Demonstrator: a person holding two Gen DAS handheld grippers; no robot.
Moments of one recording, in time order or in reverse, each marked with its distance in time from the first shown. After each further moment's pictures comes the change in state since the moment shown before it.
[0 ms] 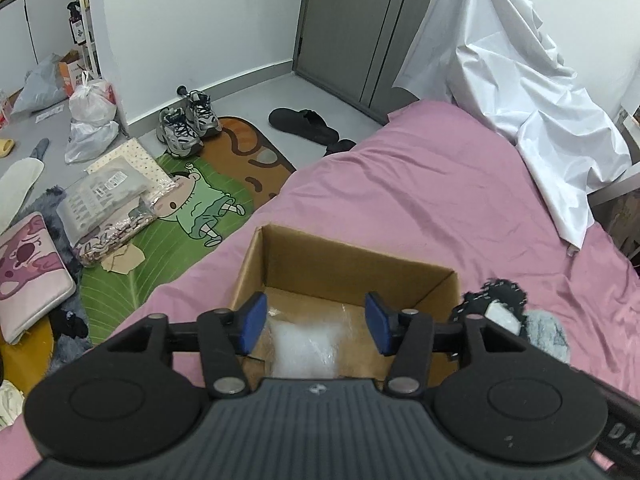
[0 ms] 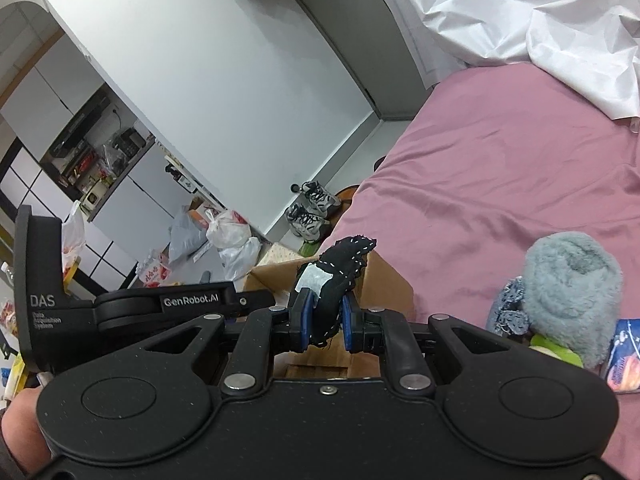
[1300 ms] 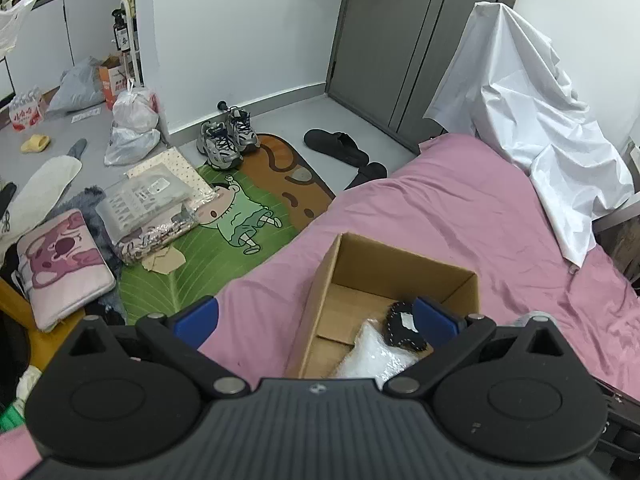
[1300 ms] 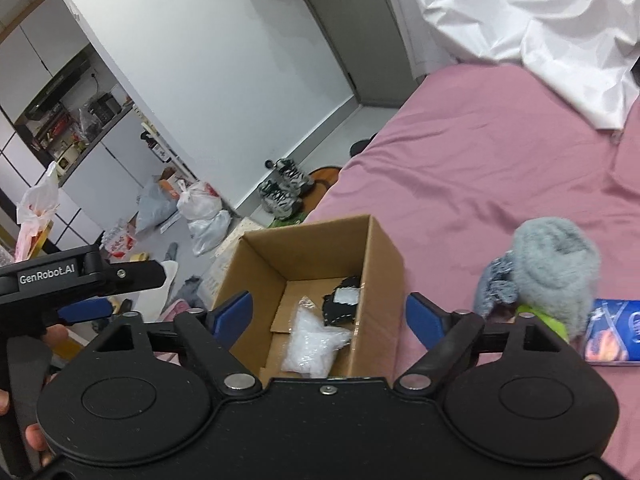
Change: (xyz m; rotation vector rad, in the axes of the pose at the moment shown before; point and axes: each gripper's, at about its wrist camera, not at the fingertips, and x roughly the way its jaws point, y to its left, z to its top) left arm -0.074 0.045 -0.007 -0.057 -0.056 0.050; right arm -0.021 0.031 -0.012 -0.087 0.036 -0.143
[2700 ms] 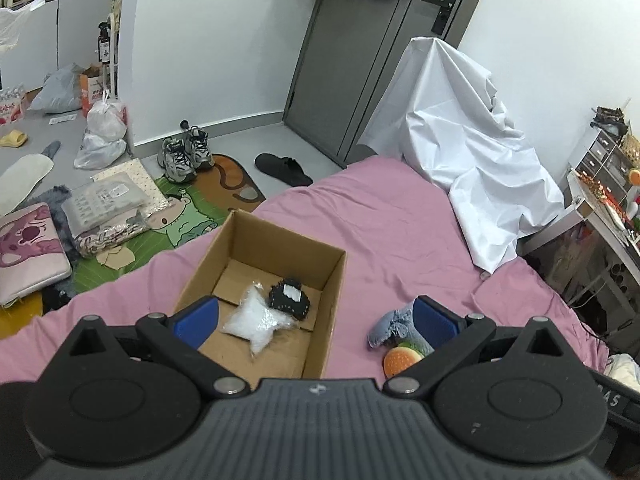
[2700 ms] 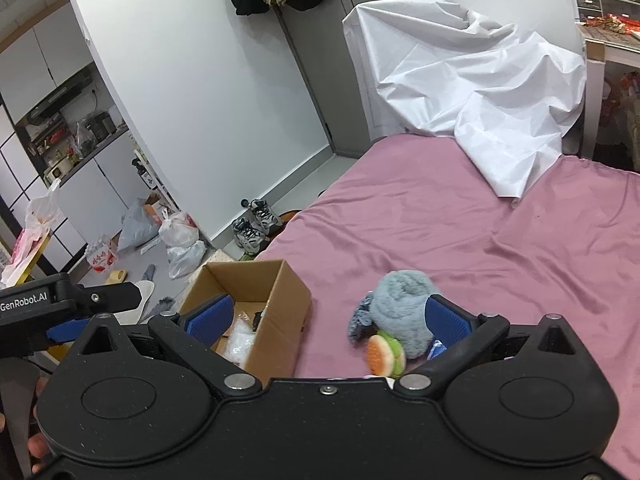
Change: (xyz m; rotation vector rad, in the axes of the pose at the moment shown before) left arm -0.077 -0.083 -0.060 -0.050 -0.105 -0.117; right arm -0.109 -0.068 0.008 -0.067 -0.118 -0.049
